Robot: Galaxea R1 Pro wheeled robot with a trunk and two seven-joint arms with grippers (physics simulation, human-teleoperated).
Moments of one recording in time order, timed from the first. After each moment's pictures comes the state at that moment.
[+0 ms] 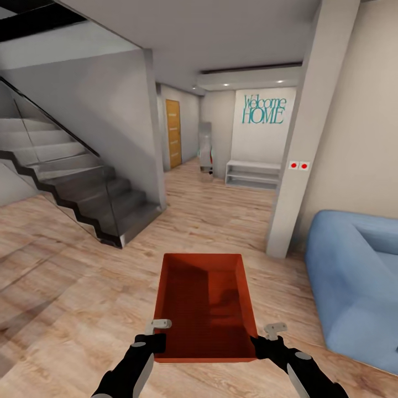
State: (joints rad) left arm -0.46 -0.17 0.06 -0.56 -0.09 0.24 0.14; right arm -0.42 -0.07 0.01 -0.55 -0.03 0.09 0.32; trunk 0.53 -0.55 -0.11
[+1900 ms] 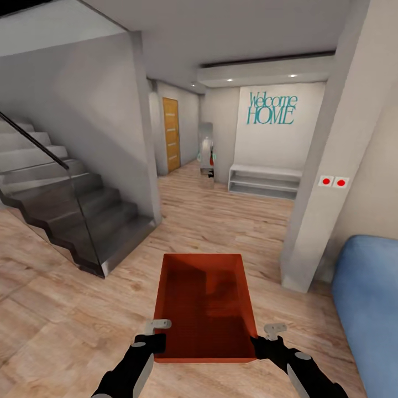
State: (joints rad) left arm -0.46 -0.17 0.07 -0.55 -0.09 0.23 0.14; right arm -0.42 -0.07 0.01 -0.55 -0.03 0.09 0.32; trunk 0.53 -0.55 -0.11
